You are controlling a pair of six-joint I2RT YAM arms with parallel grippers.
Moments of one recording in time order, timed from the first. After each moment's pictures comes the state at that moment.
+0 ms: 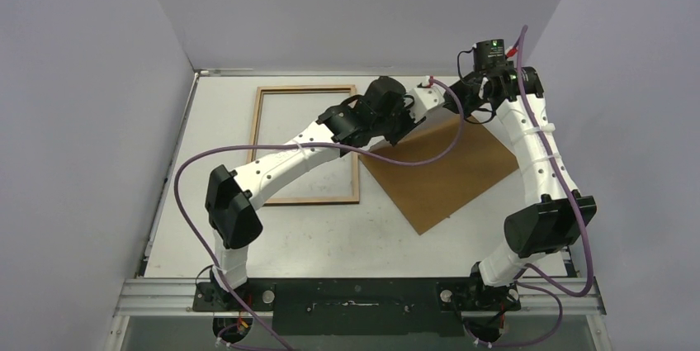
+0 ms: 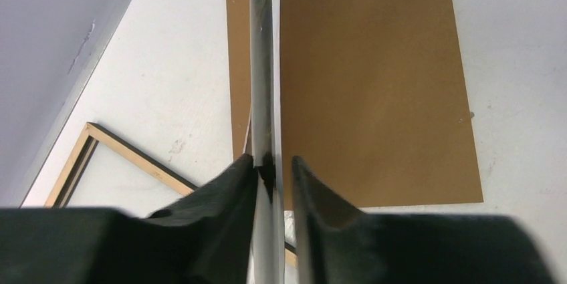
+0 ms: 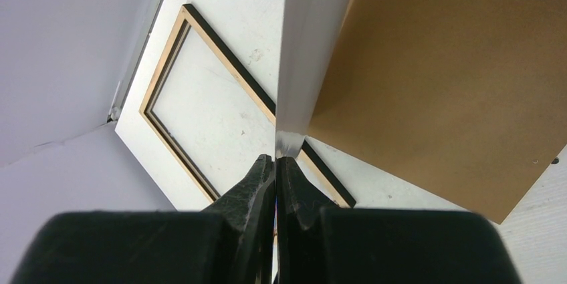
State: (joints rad) left arm -0.92 1.89 1.89 -0.51 0.00 0.24; right arm 0.15 1.61 1.81 -1.09 0.01 1.09
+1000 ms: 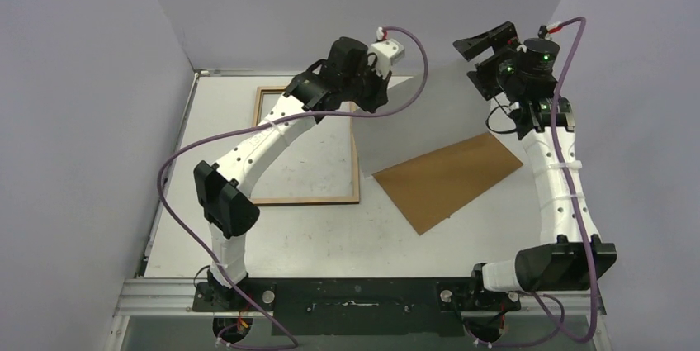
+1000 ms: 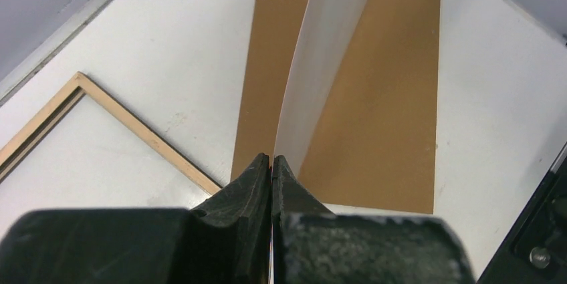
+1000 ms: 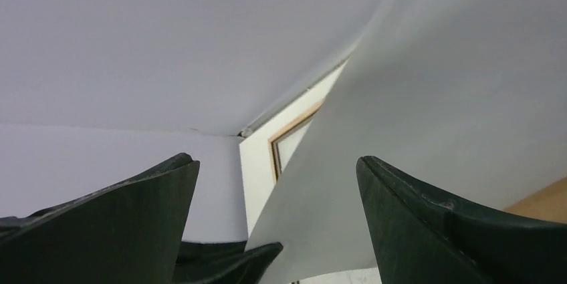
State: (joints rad) left arm -0.75 1.93 2.09 -0.69 0.16 0.03; right arm 0.01 1.40 1.59 -0.54 -0.19 1.01
